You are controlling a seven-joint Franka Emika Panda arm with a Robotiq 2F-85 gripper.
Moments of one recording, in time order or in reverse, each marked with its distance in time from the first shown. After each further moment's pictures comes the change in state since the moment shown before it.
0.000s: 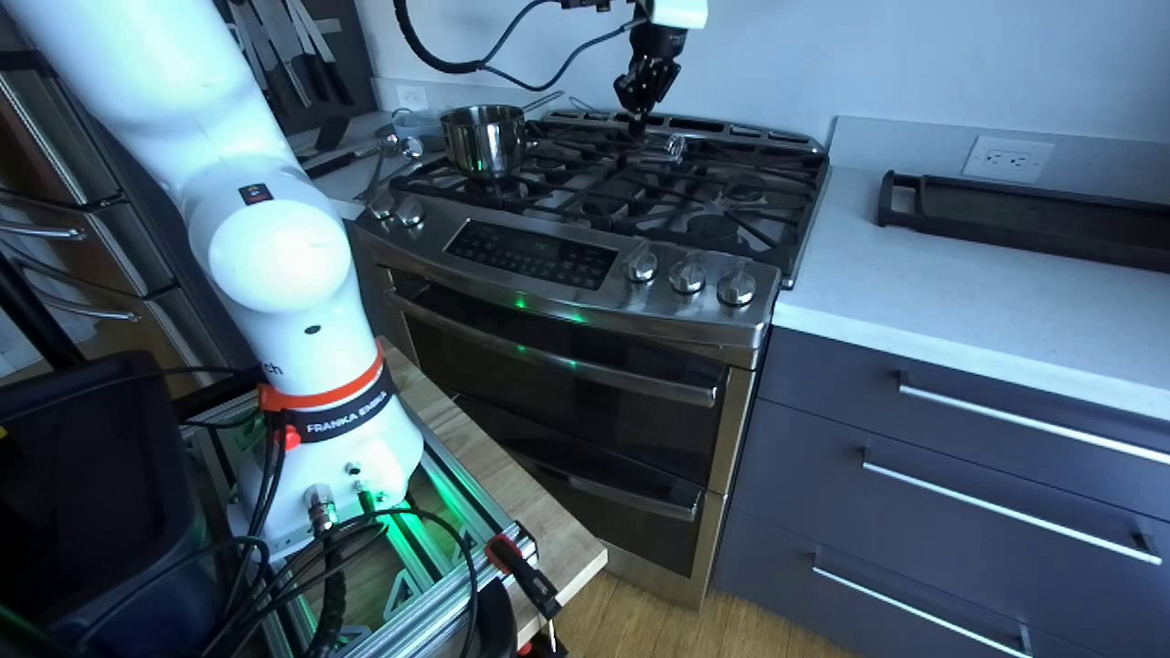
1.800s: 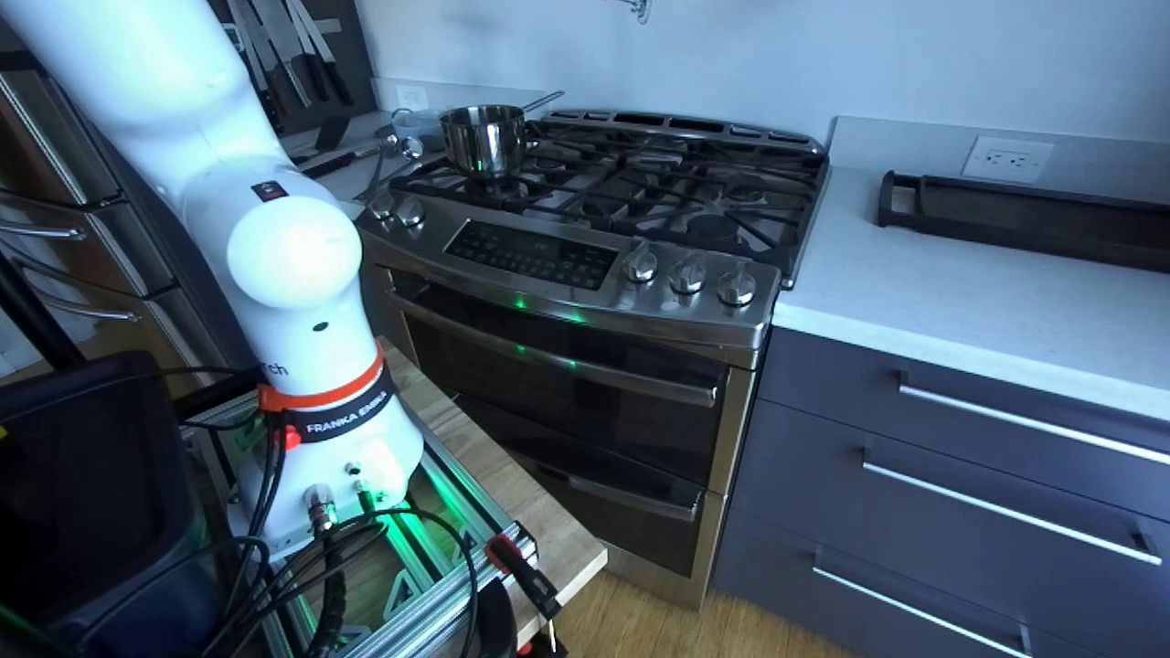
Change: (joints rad) arm 0.101 -0.016 0.081 0.303 0.146 -0.051 0.015
